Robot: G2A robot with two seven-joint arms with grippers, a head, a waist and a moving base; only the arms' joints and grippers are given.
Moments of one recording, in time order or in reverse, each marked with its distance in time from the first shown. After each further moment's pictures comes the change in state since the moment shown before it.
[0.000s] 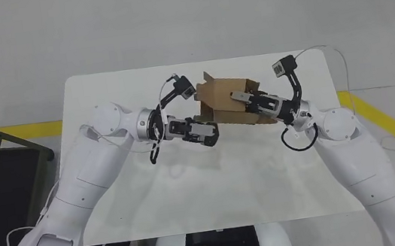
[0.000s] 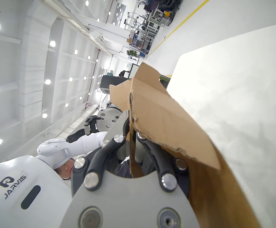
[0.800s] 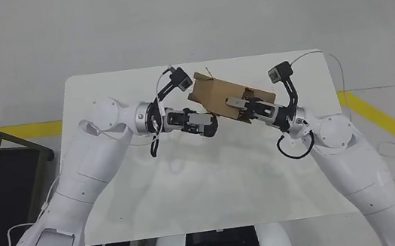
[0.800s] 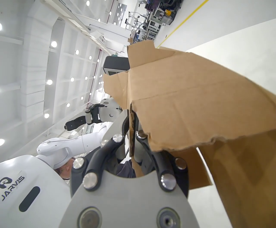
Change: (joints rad) left arm -0.024 -0.011 -0.013 0.035 -0.019 -0.026 0.017; right arm -0.052 -0.004 -0.002 -0.068 -0.029 0.030 -0.040
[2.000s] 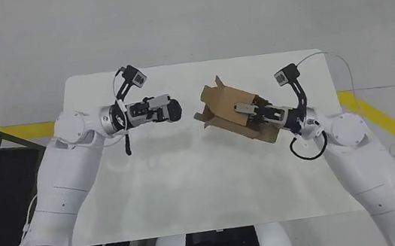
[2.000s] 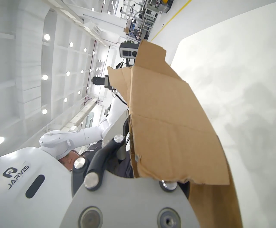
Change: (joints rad) left arm 0.135 0.052 -0.233 0.045 0.035 -0.021 0.097; right arm -0.034 0.021 0.085 -0.022 0.030 0.022 0.182
